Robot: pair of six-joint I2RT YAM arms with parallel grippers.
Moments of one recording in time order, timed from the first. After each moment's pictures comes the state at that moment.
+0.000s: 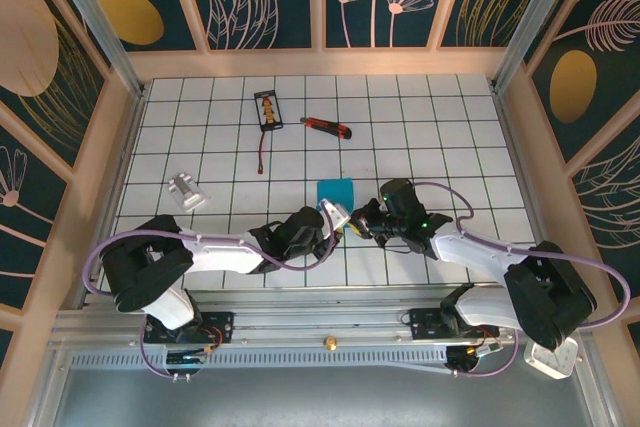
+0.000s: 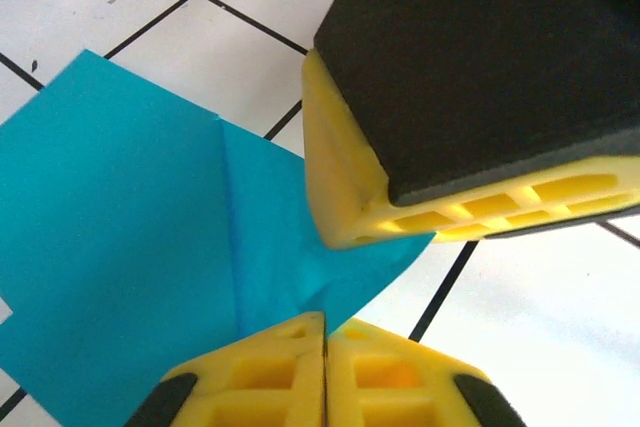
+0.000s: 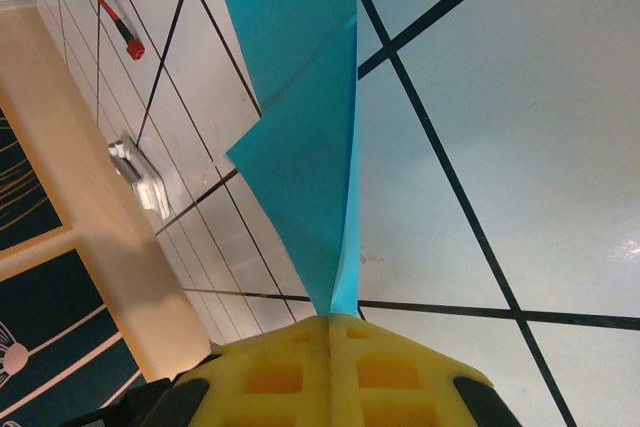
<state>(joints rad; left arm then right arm) -1.05 1.59 0.64 0.32 -0.08 -0.12 0.64 1.23 0.49 0.01 -0.37 1.39</state>
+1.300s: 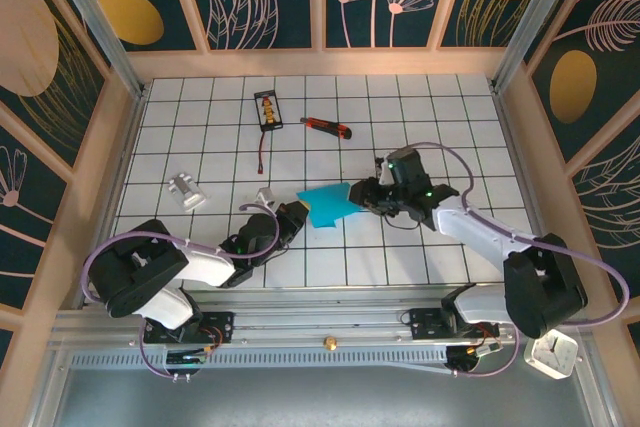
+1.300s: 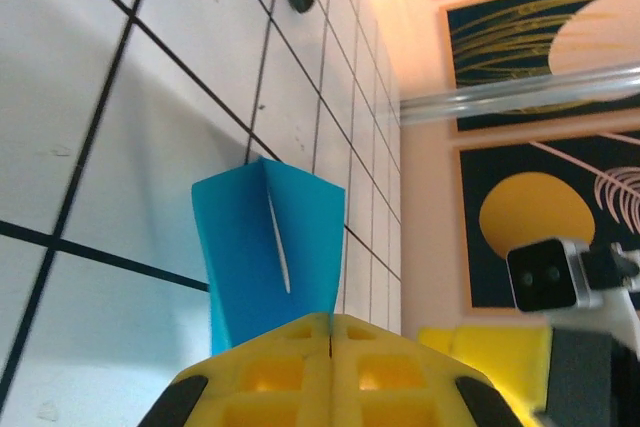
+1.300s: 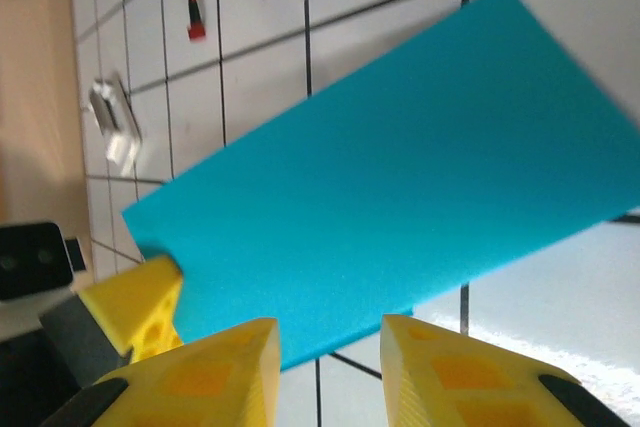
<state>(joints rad) -0.90 1.52 0.30 0.95 -0.22 -1.43 0.54 1.30 0.72 -0.22 -0.43 0.80</state>
